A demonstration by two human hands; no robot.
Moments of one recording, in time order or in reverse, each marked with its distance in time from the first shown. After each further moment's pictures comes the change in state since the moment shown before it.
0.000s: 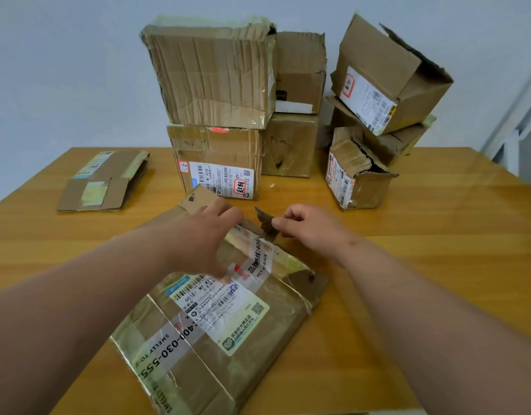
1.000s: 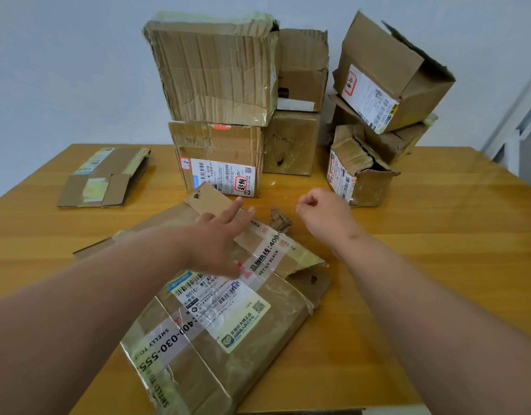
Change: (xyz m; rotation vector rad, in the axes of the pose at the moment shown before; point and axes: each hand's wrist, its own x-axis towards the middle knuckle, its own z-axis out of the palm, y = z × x) left_hand 0.008 0.010 0.007 -0.118 -0.258 -0.127; right_hand 0.006 0.000 -0.006 -0.062 0.295 0.078
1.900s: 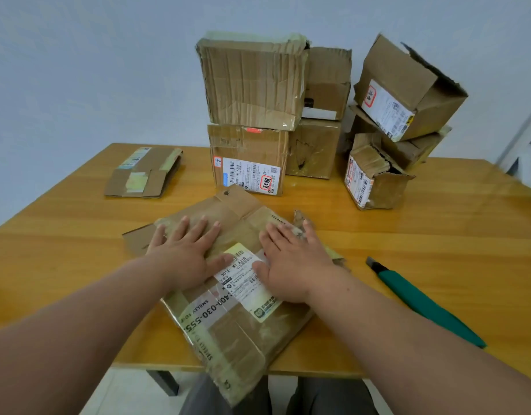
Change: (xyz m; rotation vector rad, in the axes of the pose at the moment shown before) left_hand -0.055 -0.052 0.060 0.032 0.129 -0.327; right_hand -0.067 -0.018 0.074 -0.893 -0.352 -0.428
